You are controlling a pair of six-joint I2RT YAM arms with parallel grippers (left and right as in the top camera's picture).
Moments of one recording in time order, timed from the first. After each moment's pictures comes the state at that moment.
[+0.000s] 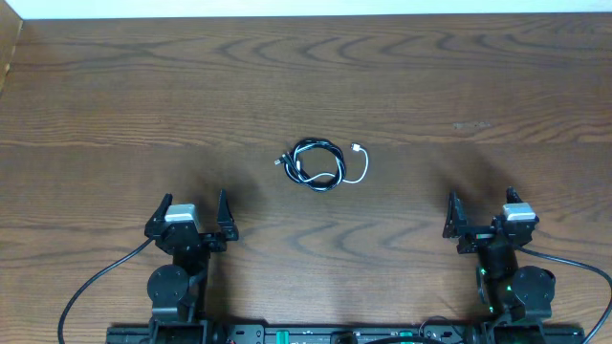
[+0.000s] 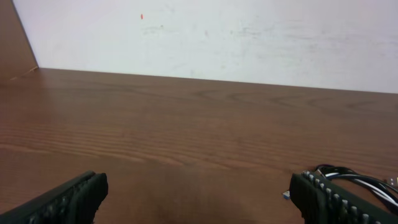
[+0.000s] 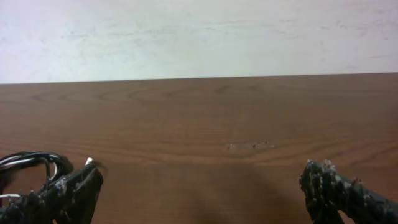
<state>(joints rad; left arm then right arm) -0.01 0.01 0.02 -0.12 -0.03 -0.07 0.04 0.01 0.01 -0.07 -0.05 0.09</state>
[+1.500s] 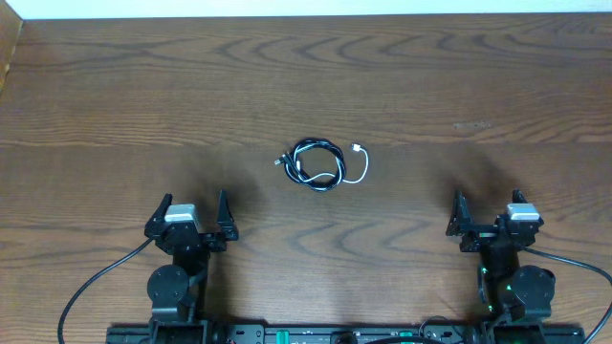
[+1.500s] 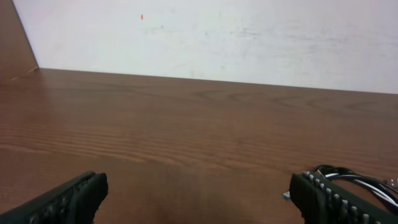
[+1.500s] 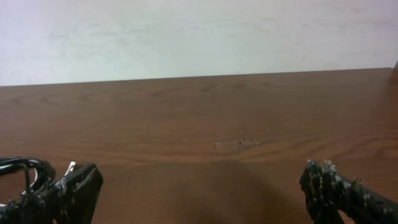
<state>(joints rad) -0.01 0.01 0.02 -0.11 -0.03 -0.07 0.04 0.02 0.01 -0.07 0.01 0.09</state>
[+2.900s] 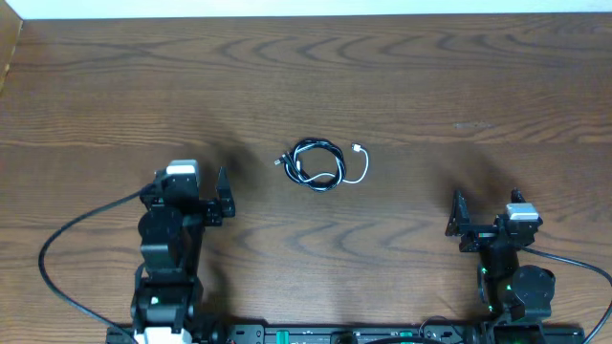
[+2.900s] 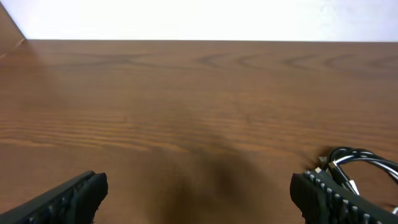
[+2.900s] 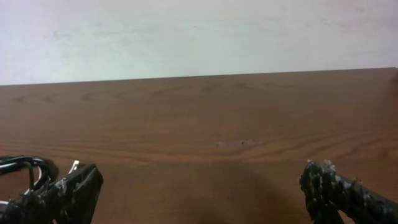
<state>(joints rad) -0.01 0.63 0.35 -0.08 -0.03 -0.01 0.04 0.02 0.01 -0.07 0.00 0.09</state>
